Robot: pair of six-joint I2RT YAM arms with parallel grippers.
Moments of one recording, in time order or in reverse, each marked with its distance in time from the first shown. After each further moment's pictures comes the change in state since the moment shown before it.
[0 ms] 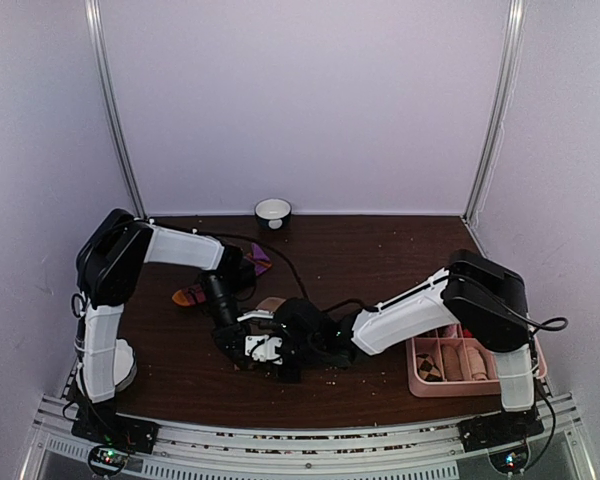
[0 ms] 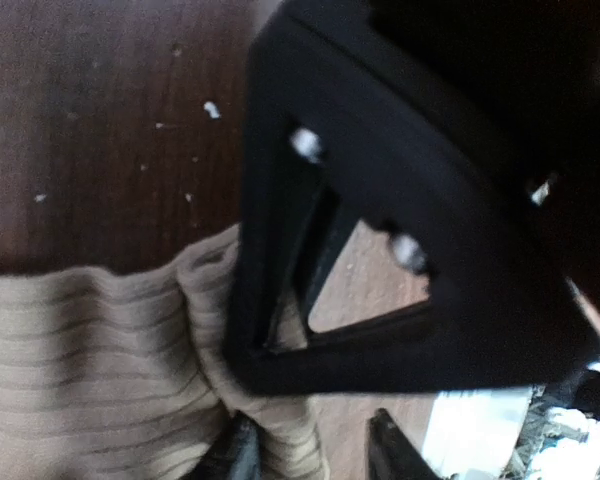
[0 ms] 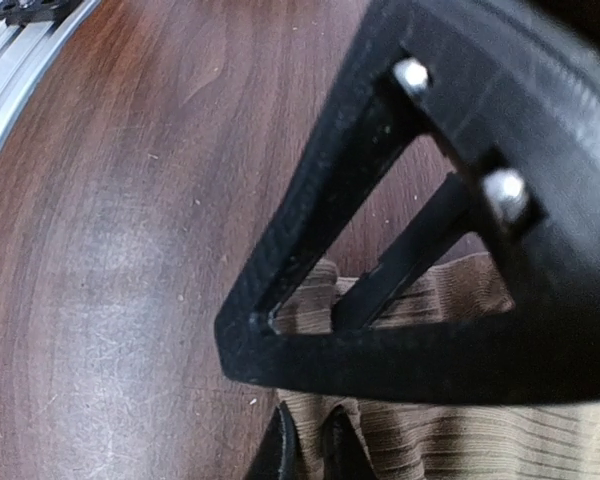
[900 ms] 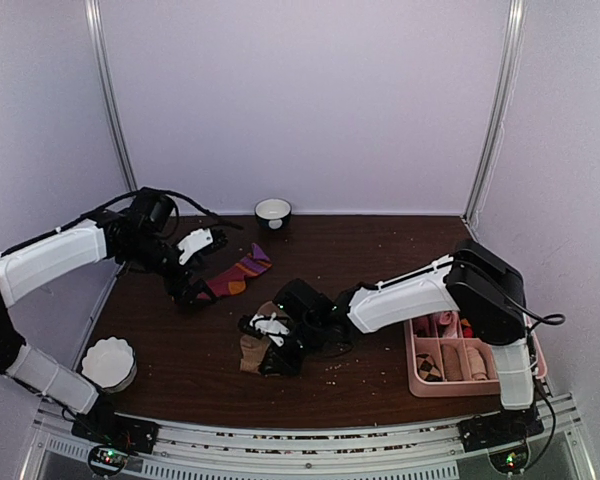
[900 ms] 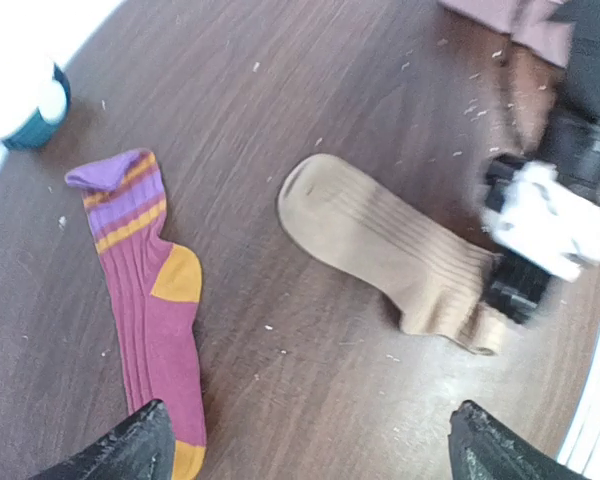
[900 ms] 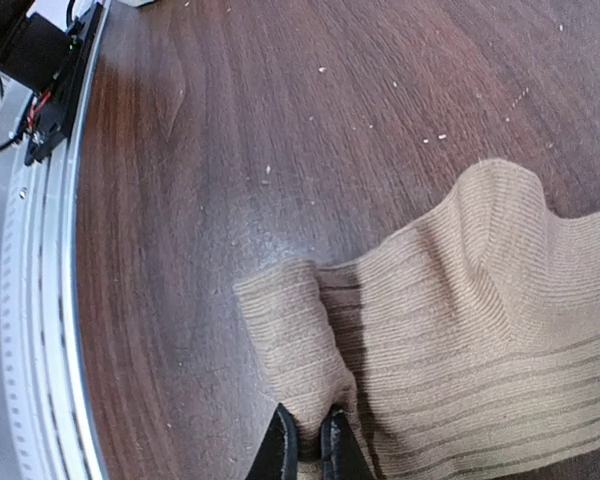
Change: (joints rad) left arm 0.207 -0.752 -0.323 0.519 -0.281 -0.274; right arm -0.069 0.011 0.132 -0.320 -0.223 0.495
